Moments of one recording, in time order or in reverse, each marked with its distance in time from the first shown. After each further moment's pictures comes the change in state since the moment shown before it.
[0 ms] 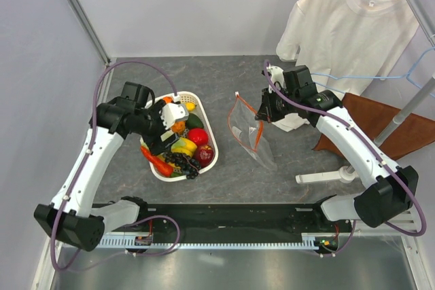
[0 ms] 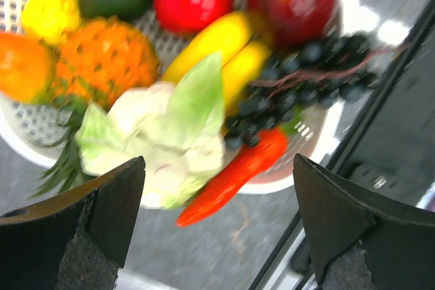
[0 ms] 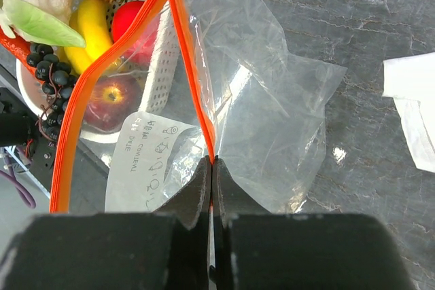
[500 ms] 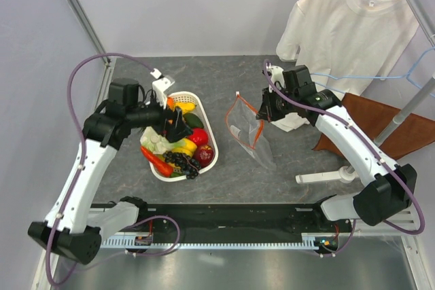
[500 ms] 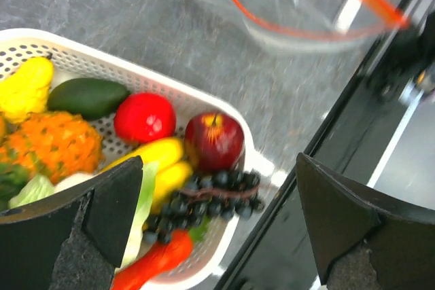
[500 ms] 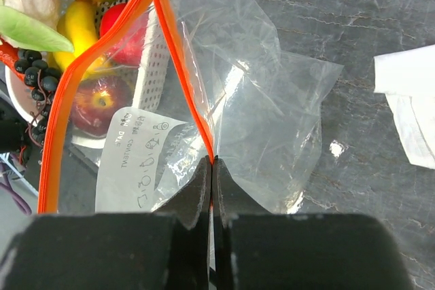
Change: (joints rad) left arm -0.001 -0.064 -0.026 0.359 0.225 -0.634; right arm -0.007 0.013 0.002 0.001 0.027 0.006
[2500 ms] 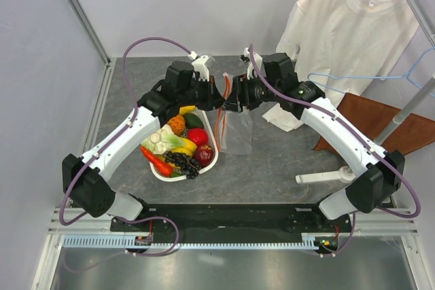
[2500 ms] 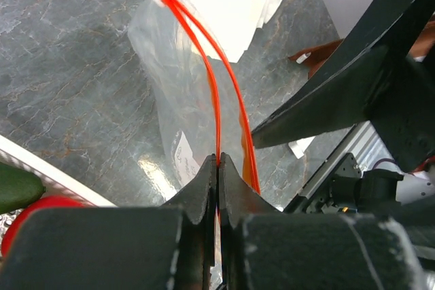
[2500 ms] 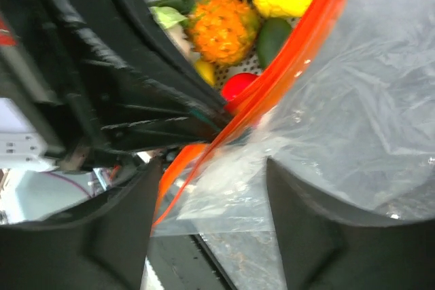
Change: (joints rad) left arm -0.289 0.377 0.085 0.449 -0.306 -0.570; right arm 0.145 0.113 0.176 0.172 -0.130 0.173
